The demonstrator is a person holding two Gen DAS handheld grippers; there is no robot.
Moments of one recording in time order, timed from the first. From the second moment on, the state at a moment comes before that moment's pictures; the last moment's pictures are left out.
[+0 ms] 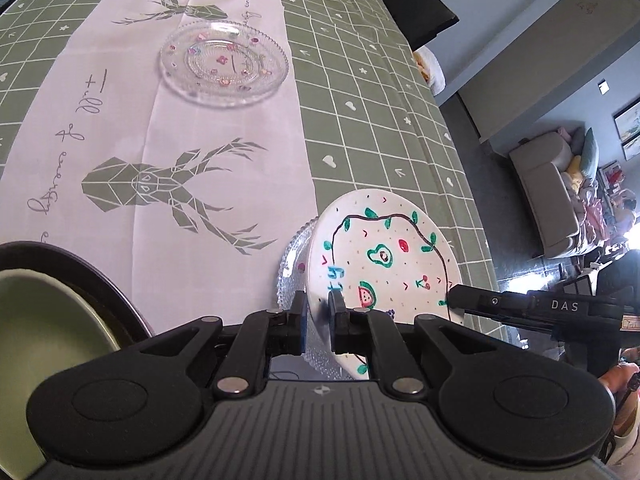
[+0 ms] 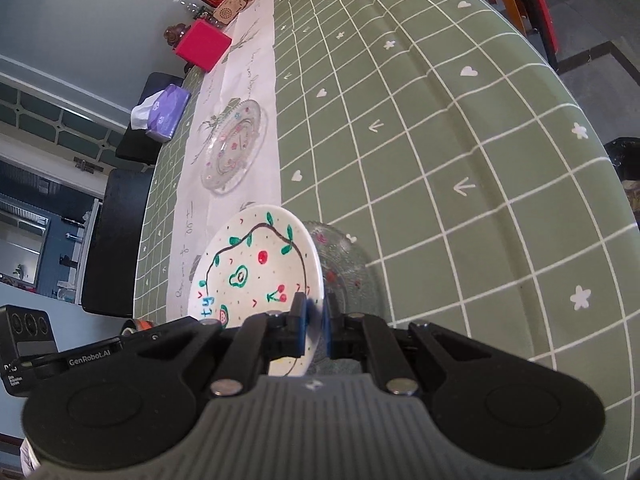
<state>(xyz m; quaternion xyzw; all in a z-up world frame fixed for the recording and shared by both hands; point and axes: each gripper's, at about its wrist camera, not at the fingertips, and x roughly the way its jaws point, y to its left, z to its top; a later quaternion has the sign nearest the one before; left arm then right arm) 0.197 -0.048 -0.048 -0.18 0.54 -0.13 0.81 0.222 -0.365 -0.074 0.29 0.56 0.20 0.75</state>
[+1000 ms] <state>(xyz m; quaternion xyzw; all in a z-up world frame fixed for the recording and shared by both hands) 0.201 -0.083 -0.069 -0.09 0.57 -0.08 0.81 0.223 -0.336 -0.082 0.17 0.56 0.17 0.79</state>
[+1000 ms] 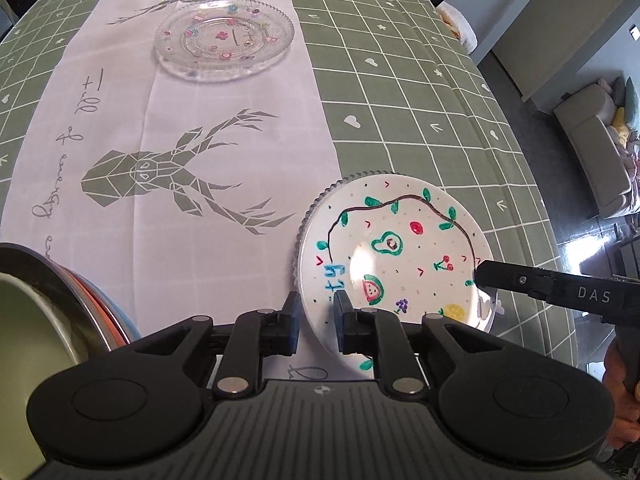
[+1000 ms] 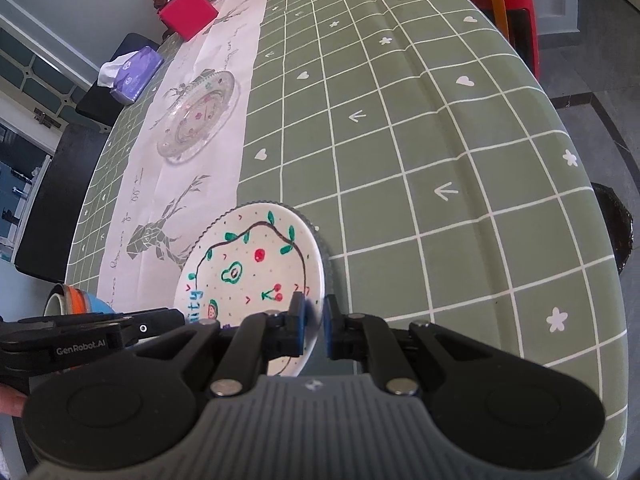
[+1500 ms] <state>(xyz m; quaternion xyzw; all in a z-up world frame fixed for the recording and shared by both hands) 0.196 -0.084 -0.053 -0.08 0.55 -0.10 0.83 0.209 -0.335 -0.072 0.15 0.56 0.17 0.80</state>
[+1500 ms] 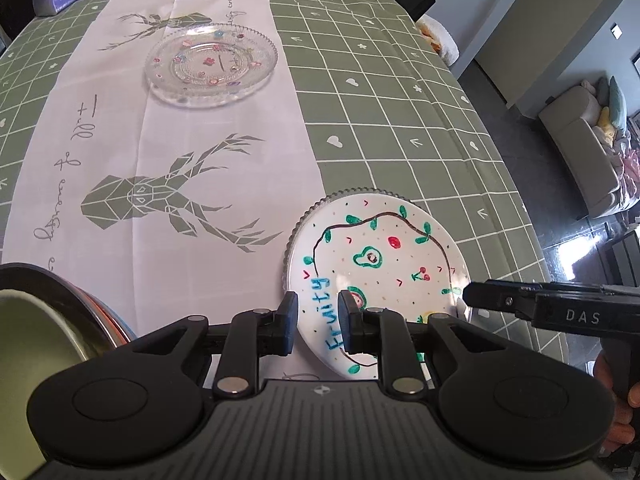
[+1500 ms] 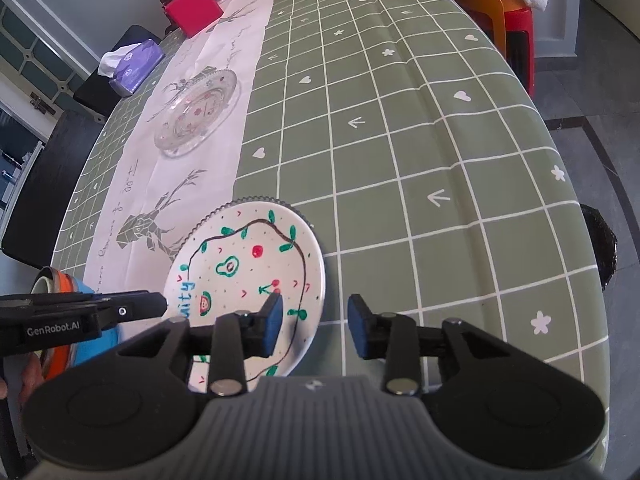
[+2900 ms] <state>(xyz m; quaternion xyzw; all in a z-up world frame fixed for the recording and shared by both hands) 0.166 -0.072 -0.014 0.02 0.50 -0.16 0.85 0.170 -0.262 -0.039 0.03 0.59 0.23 0.77</state>
